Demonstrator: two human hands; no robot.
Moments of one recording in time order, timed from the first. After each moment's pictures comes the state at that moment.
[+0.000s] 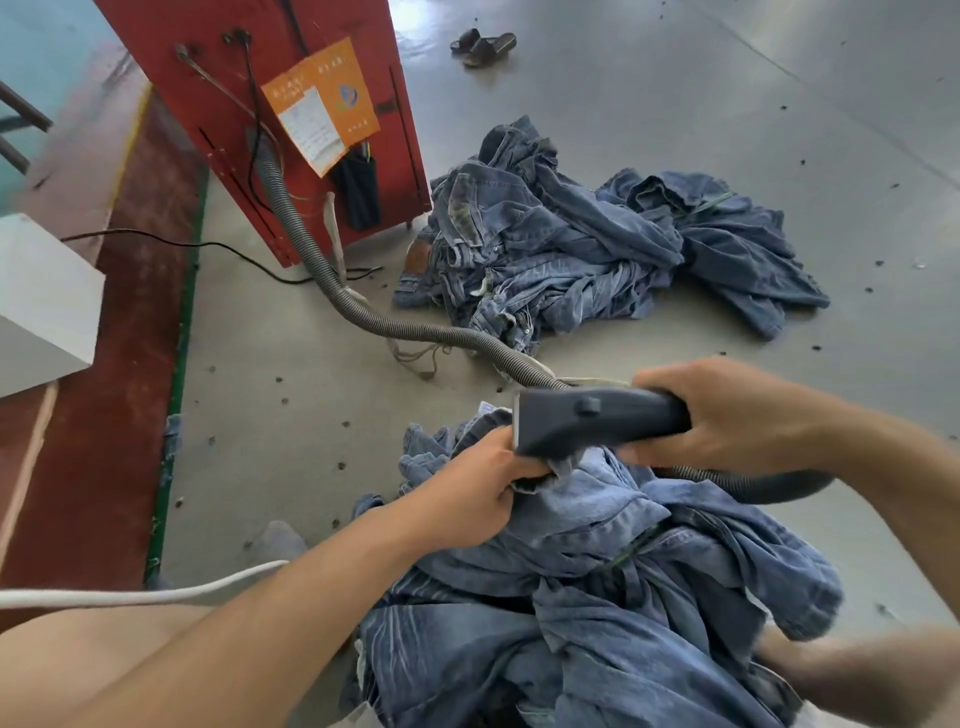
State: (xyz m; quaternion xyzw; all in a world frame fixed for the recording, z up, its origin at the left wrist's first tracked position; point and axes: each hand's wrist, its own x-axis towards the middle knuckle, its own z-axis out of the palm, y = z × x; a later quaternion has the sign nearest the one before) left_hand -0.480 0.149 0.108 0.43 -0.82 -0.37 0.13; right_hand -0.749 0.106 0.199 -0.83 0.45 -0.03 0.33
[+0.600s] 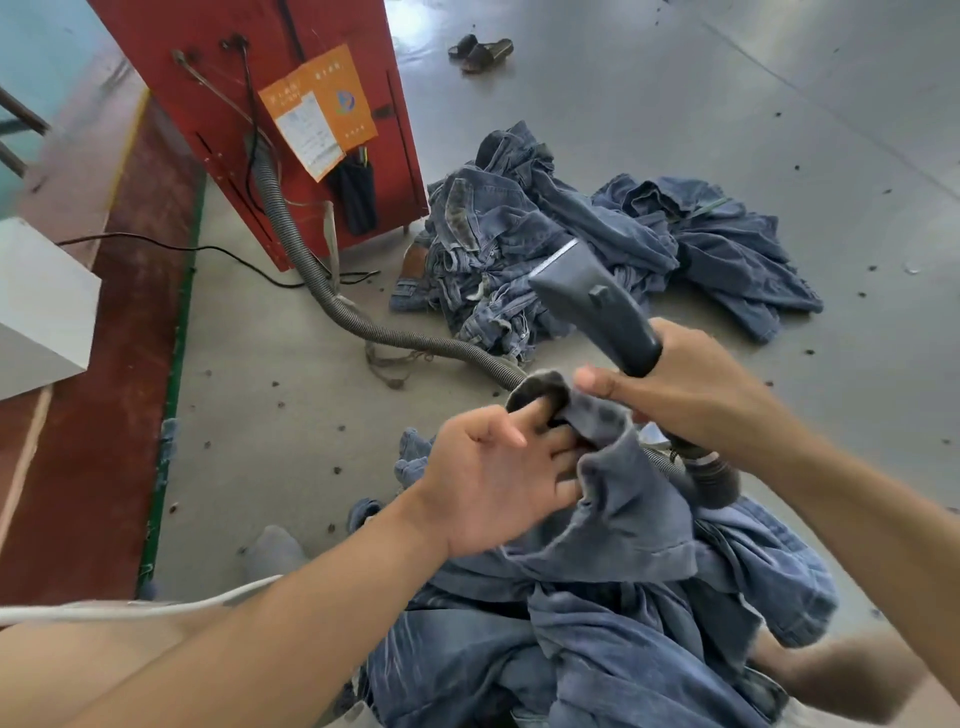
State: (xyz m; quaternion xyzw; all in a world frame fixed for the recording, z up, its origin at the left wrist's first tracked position) left_hand -0.514 0.146 0.141 0.12 -0.18 -0.92 0.32; right_hand -0.716 0.099 0.196 -0.66 0.63 -0.21 0.35
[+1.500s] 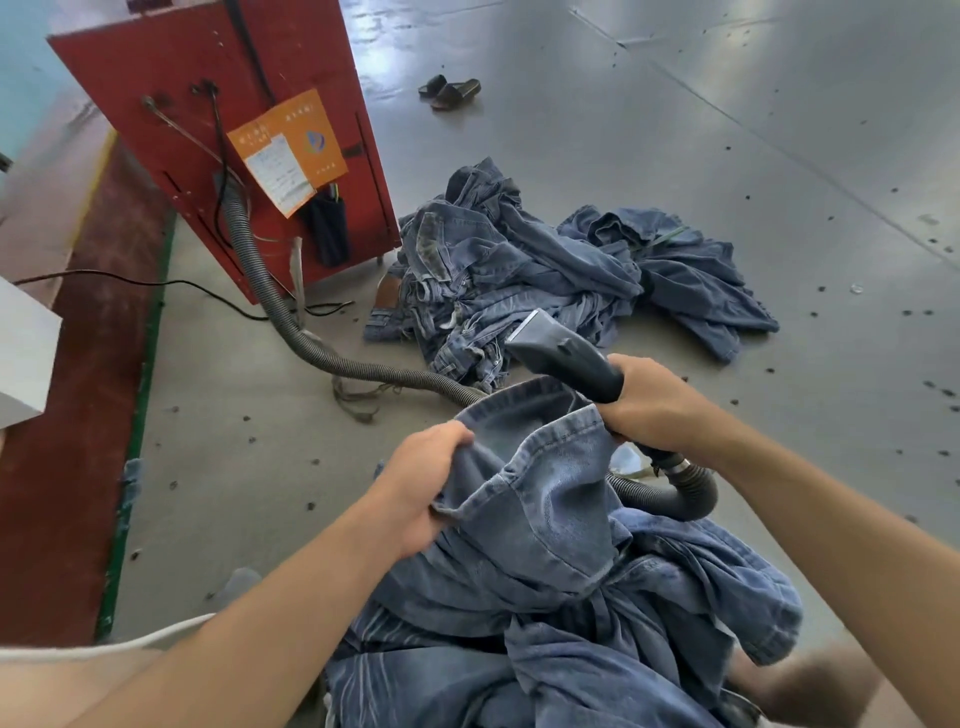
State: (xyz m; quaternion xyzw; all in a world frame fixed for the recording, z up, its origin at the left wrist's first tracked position) left_hand -0.494 0.121 0.129 0.62 -0.26 -0.67 0.32; right_hand -0.743 0.067 0.160 -0.66 0.63 -0.15 0.38
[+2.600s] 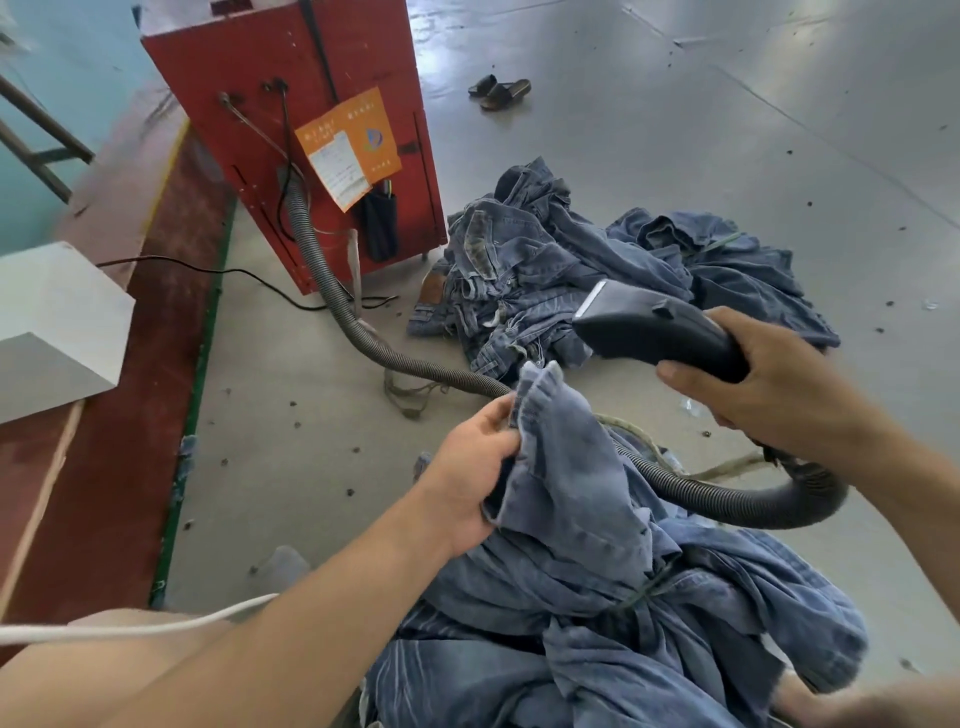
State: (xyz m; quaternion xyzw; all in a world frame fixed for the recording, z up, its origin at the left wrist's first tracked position) left_hand -0.496 0.132 0.154 0.46 -0.24 -0.75 0.41; right_hand -0.760 0.085 0.211 -0.75 0.55 -0.25 0.27
